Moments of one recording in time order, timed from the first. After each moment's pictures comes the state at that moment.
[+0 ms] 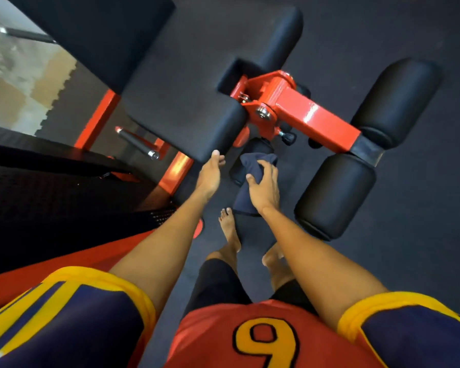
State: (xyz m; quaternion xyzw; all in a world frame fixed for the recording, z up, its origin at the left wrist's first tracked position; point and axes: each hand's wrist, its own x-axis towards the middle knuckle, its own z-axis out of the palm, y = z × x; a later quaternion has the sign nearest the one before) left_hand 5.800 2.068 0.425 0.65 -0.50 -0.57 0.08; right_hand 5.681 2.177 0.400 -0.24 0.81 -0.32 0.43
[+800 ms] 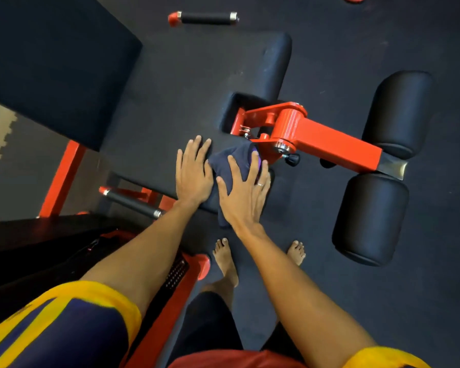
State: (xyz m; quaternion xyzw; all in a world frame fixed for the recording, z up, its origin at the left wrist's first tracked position) left_hand 5.824 1.899 0.401 0.43 -0.87 -0.24 0.07; right_hand 5.757 2.023 0.422 -0.33 0.91 -0.21 0.11
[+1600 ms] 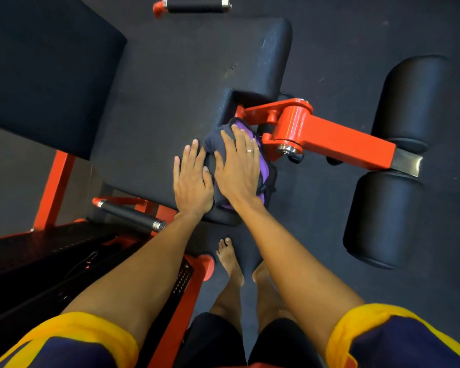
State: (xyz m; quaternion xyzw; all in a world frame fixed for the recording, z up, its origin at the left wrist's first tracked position) left_hand 5.824 1.899 0.389 0.43 -0.87 -0.21 0.10; right_hand 5.714 1.953 0.411 -0.37 0.89 -0.24 0.09
